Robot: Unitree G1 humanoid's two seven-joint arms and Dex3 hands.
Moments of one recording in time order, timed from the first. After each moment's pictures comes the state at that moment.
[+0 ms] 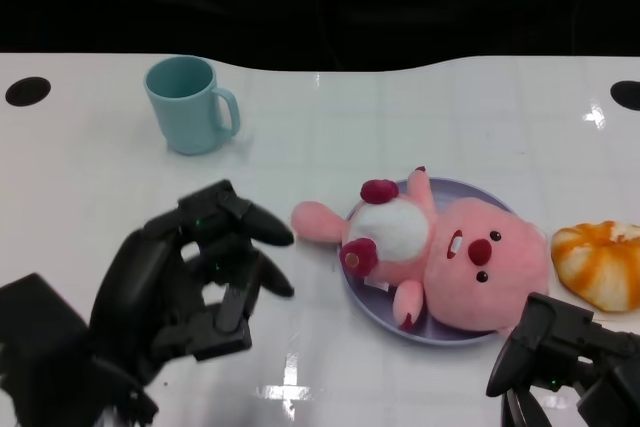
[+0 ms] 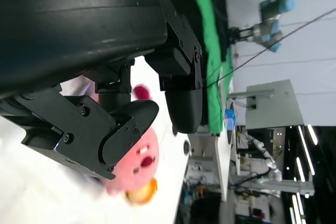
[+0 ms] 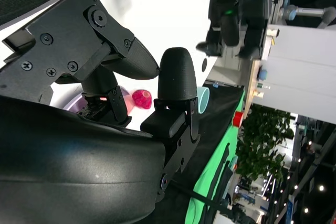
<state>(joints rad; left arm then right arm) 0.14 0.06 -0.03 -0.37 -0.32 0.16 -0.27 0.48 -0.16 0.08 -0.53 0.10 -0.13 0.28</state>
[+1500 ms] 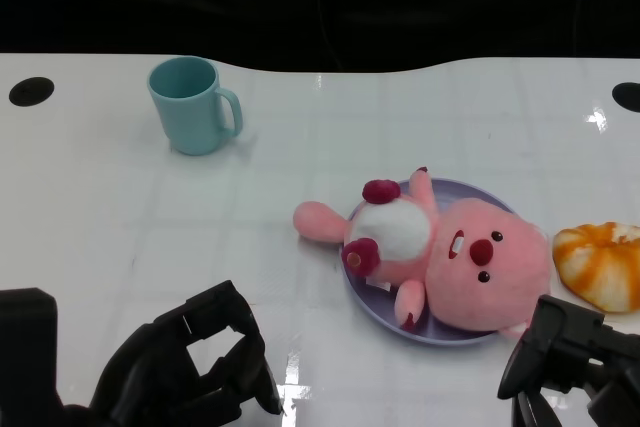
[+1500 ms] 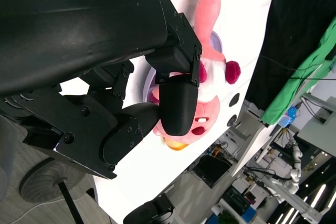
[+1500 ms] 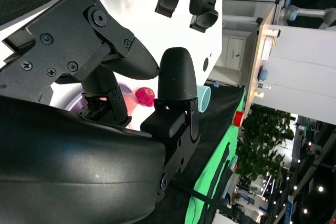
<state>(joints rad) 0.20 0.09 0.06 -0.38 -0.67 0.67 -0.24 0.49 -0.16 0.04 -0.51 0.11 -0.16 0.30</state>
